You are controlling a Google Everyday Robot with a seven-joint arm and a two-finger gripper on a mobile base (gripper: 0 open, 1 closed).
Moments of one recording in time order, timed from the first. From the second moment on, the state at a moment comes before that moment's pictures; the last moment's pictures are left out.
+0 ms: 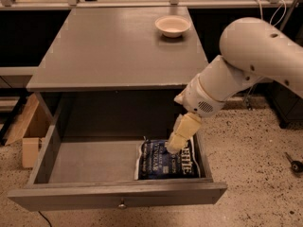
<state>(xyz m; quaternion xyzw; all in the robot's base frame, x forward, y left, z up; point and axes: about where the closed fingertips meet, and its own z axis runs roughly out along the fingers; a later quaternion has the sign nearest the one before) 0.478 -0.067 0.806 -0.60 0.76 0.17 0.18</state>
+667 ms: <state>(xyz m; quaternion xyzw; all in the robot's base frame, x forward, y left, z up) 0.517 -0.051 0.736 -0.62 0.76 0.14 0.15</state>
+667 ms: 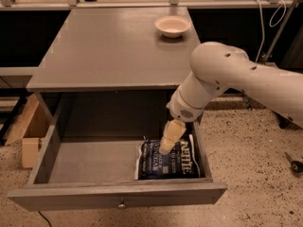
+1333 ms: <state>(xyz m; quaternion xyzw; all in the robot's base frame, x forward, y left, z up) 0.533 -0.057 0.672 -0.62 0.77 0.11 0.10</state>
